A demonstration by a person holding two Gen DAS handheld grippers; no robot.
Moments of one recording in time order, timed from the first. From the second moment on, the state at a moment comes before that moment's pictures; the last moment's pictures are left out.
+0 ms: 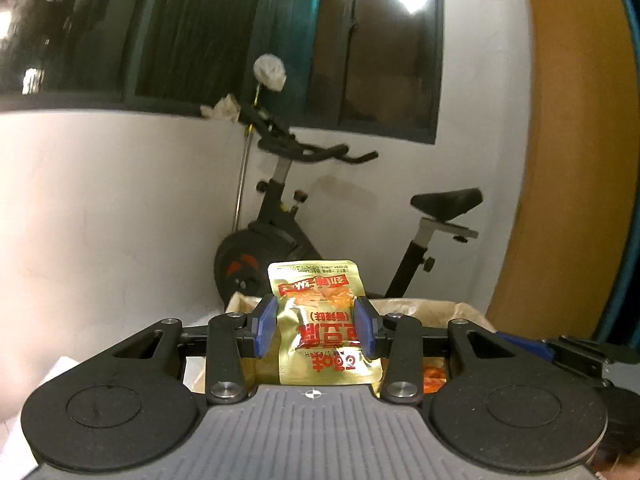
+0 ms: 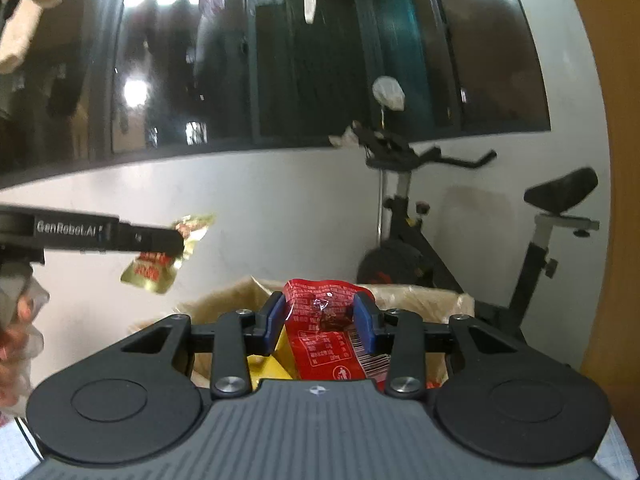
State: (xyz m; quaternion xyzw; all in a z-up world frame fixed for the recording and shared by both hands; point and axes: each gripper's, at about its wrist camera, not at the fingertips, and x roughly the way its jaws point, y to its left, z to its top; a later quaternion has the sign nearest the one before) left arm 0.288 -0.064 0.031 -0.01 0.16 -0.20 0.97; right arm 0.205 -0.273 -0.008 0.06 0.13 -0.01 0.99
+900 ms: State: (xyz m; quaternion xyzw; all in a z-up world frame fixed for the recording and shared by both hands) left arm 0.298 -0.039 0.016 0.00 0.23 -0.15 0.96; right arm 0.207 -0.273 -0.013 0.07 0.22 -0.09 0.97
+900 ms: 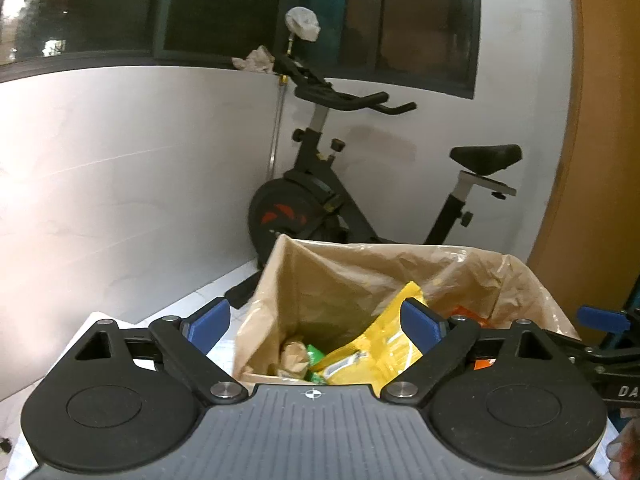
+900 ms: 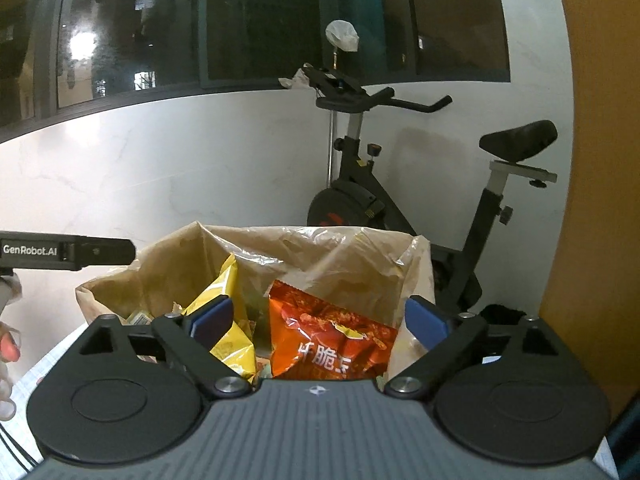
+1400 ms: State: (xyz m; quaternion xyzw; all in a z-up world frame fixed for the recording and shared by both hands) left arm 0.248 -0.024 0.038 0.04 0.20 -0.10 0.97; right arm 0.175 -0.257 0.013 0.08 0.21 -0.10 0.97
